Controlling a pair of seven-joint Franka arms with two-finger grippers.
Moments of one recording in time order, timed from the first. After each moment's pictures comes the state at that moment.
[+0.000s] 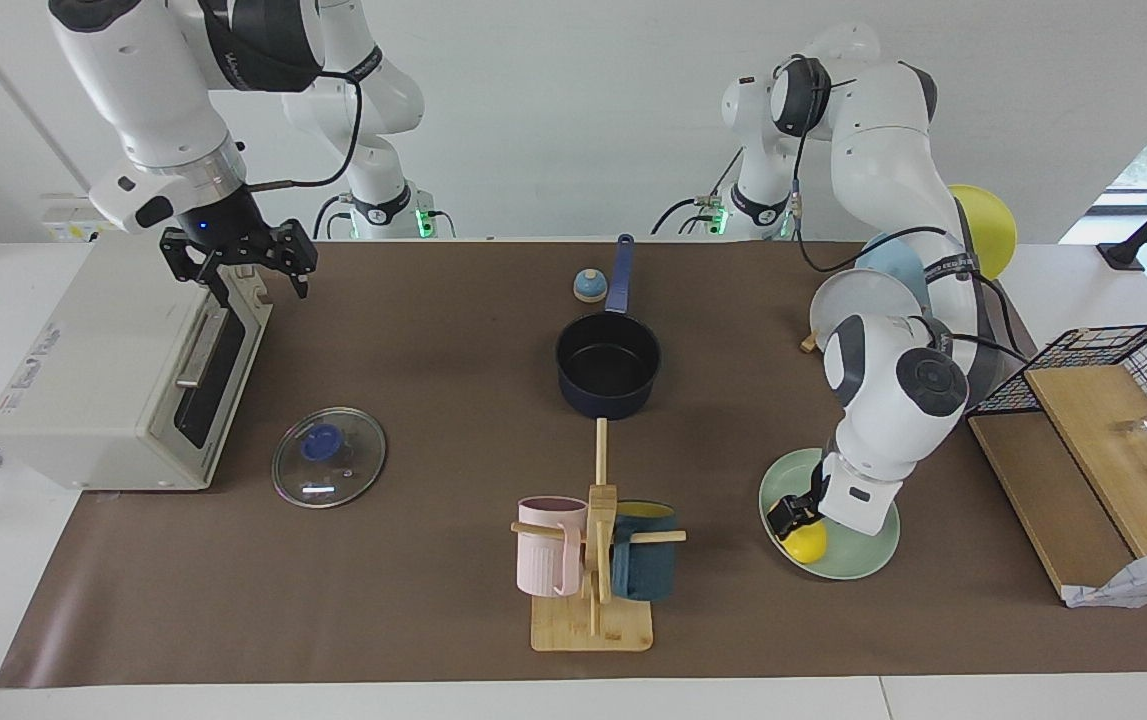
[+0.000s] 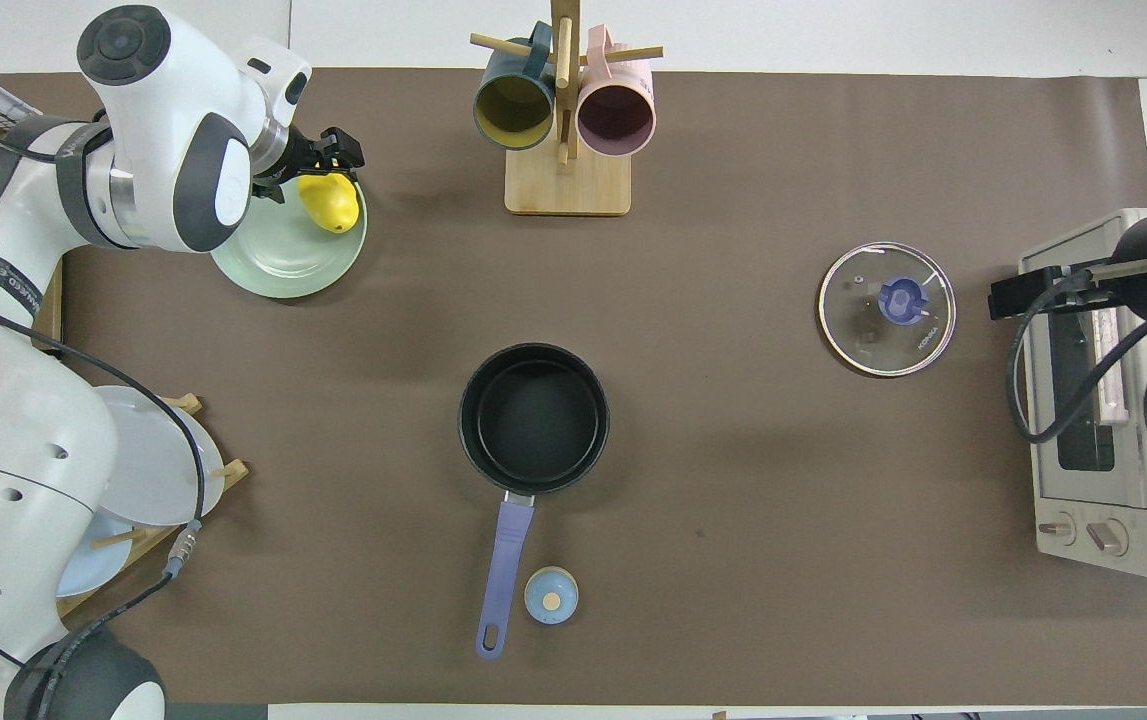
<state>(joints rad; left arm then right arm) -0.18 0.72 -0.04 -1.27 -0.01 2.08 -0.40 0.01 -0.04 0.02 -1.75 -0.01 1.75 -0.06</state>
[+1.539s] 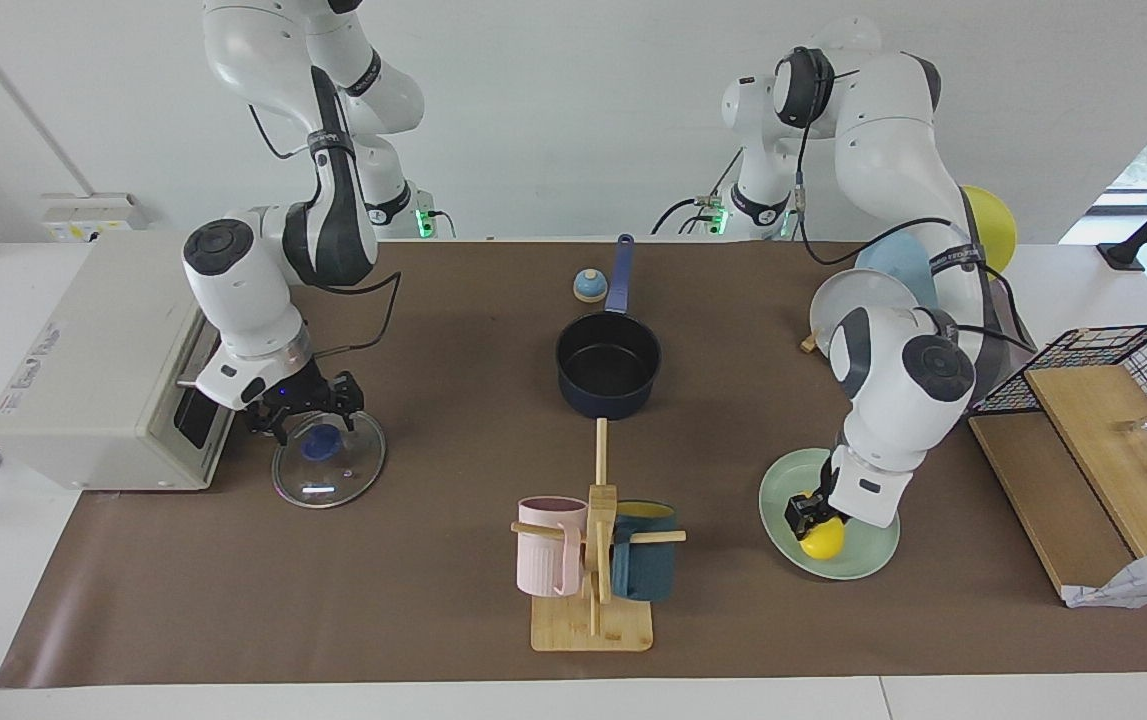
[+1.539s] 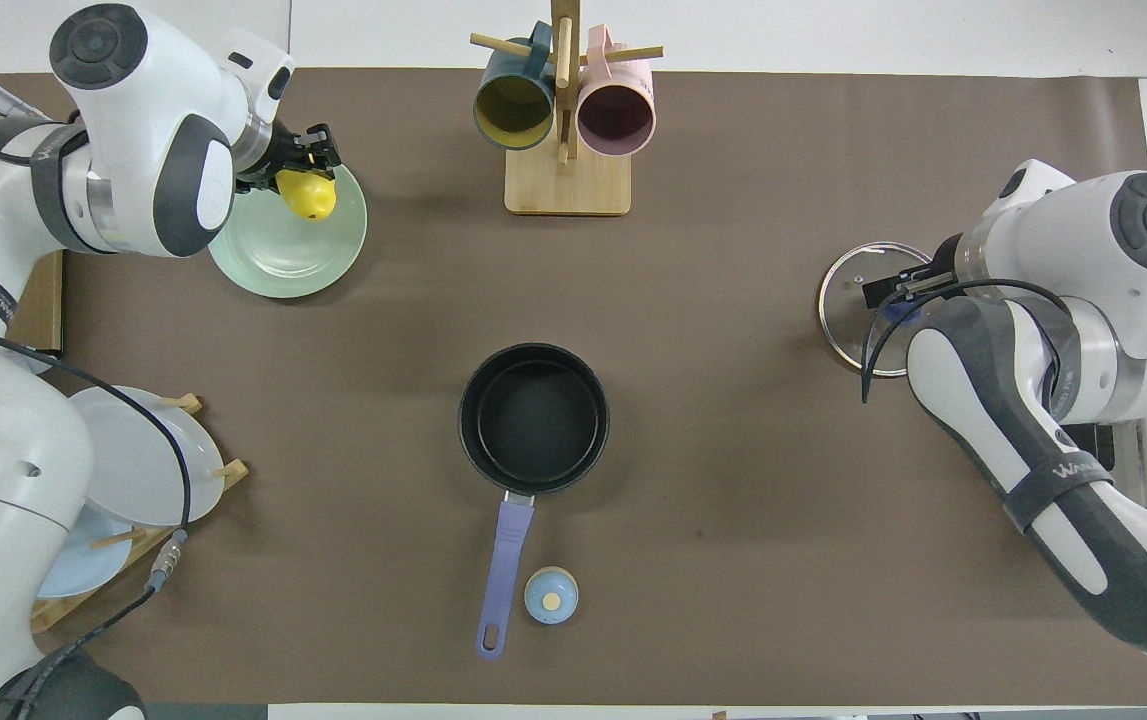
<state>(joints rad) -0.18 0.64 -0.04 -1.30 0.00 2.07 -0.40 0.01 0.23 0.01 -1.99 -0.01 2.33 -0.21</state>
